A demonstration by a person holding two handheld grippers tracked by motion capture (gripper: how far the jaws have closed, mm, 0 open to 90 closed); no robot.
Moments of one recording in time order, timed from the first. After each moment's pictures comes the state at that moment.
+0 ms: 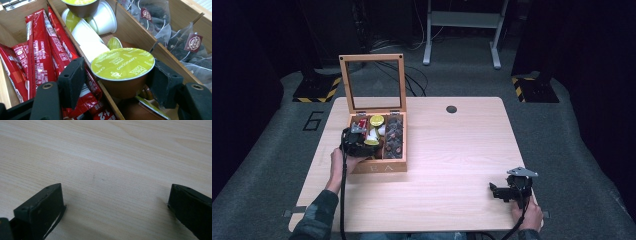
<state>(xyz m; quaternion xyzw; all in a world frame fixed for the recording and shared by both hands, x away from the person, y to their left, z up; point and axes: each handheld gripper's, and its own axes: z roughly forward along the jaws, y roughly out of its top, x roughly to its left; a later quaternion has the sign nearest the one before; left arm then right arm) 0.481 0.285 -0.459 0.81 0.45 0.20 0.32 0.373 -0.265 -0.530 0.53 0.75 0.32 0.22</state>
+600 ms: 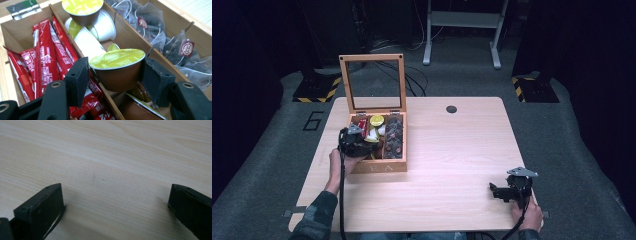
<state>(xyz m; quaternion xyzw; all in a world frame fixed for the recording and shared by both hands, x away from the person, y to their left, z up) 0.475 0.288 -0.455 0.79 0.45 0.21 0.35 0.373 -0.265 -0.530 0.53 0.75 0.32 0.22</state>
